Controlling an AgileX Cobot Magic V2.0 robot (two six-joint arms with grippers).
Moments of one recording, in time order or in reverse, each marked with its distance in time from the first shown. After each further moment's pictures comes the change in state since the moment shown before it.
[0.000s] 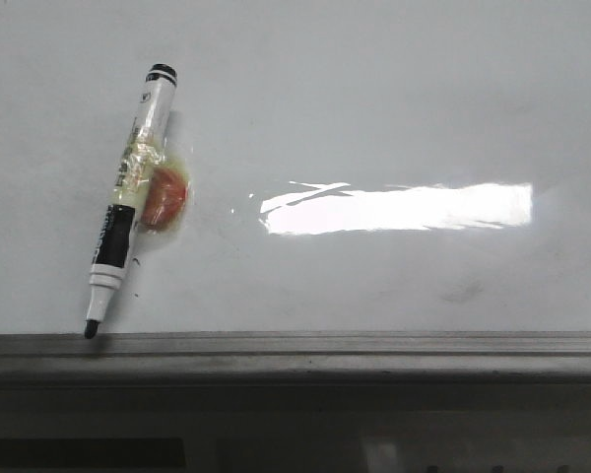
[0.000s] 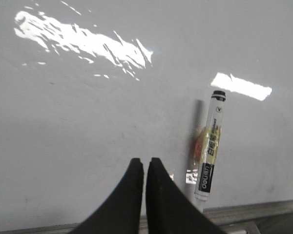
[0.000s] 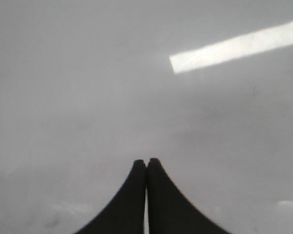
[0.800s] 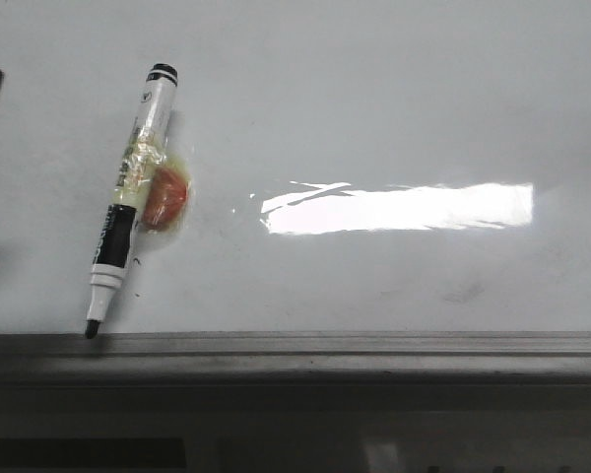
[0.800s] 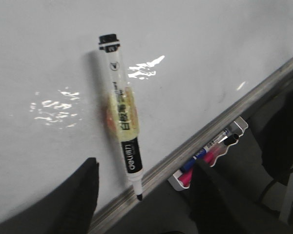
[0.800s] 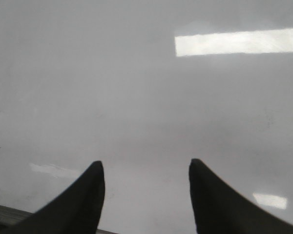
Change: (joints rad) left arm -0.298 0.598 -0.310 -0.078 0.085 0.376; right arm 0.000 0.099 -0.152 0.030 0.114 -0.201
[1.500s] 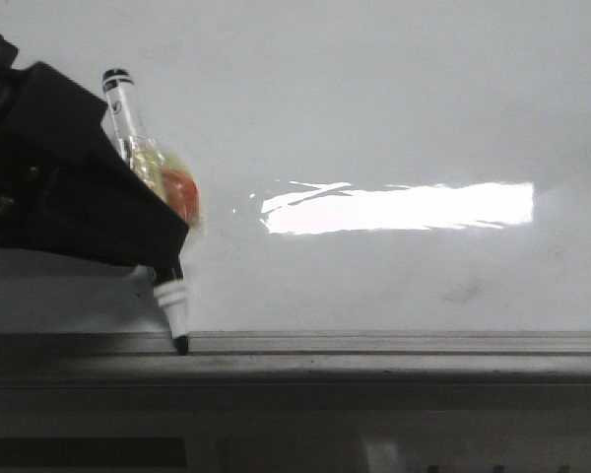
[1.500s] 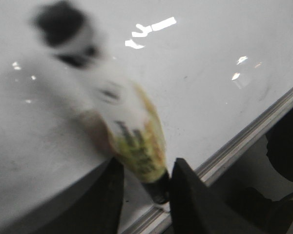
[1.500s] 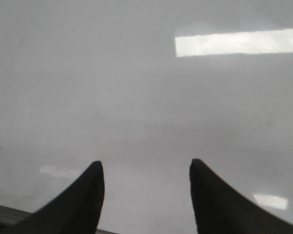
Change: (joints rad) left arm -0.142 0.360 -0.010 -0.101 -0.254 0.000; right arm 0.000 0.000 0.000 0.001 0.000 0.000
